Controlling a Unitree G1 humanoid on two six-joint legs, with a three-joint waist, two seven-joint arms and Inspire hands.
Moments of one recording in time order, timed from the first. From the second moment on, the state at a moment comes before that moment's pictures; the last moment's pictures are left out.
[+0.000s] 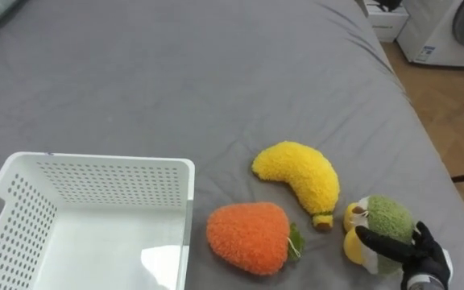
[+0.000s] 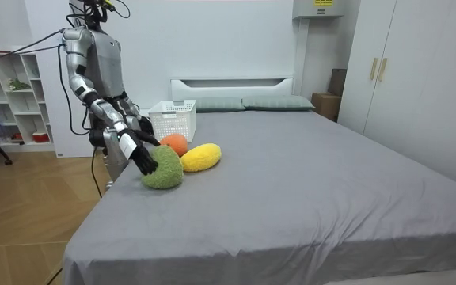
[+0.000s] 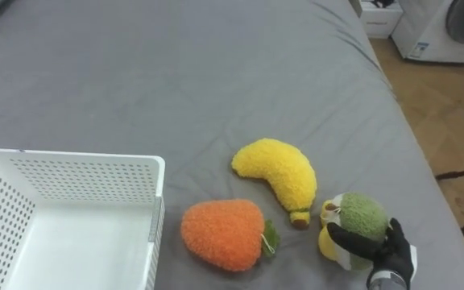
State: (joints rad) left arm 0.23 0.19 0.13 1.07 0.32 -0.04 0.37; right arm 0.03 -0.27 -0.07 0.74 0.49 -0.07 -0.26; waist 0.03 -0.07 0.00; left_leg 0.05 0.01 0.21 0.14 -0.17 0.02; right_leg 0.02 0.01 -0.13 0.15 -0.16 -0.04
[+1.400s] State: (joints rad) left arm 0.11 0.24 0.03 1.12 0.31 0.01 0.31; right arm -0.24 -0.37 -0.06 1.17 0.36 -0.06 -0.52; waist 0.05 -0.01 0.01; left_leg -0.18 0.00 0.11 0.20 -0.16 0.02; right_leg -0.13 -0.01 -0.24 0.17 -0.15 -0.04
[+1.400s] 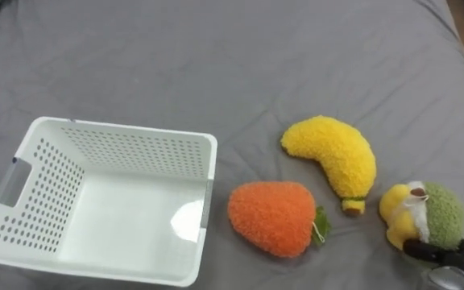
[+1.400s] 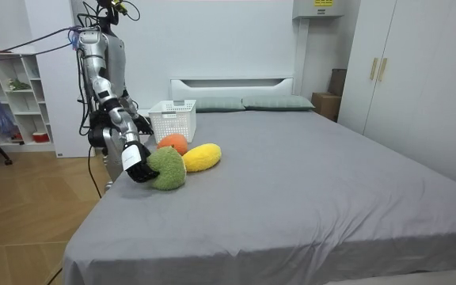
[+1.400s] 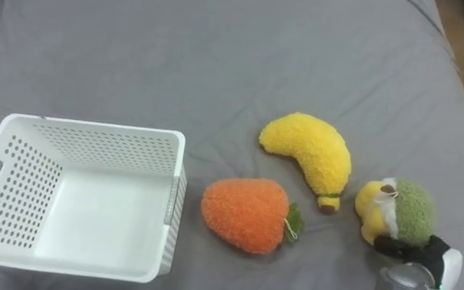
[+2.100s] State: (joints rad) left arm 0.10 0.27 0.01 1.14 0.27 -0.01 0.30; right arm -0.24 -0.40 -0.06 1.12 0.53 -0.06 -0.50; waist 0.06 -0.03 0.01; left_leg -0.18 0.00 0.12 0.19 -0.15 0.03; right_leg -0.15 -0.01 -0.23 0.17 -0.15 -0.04
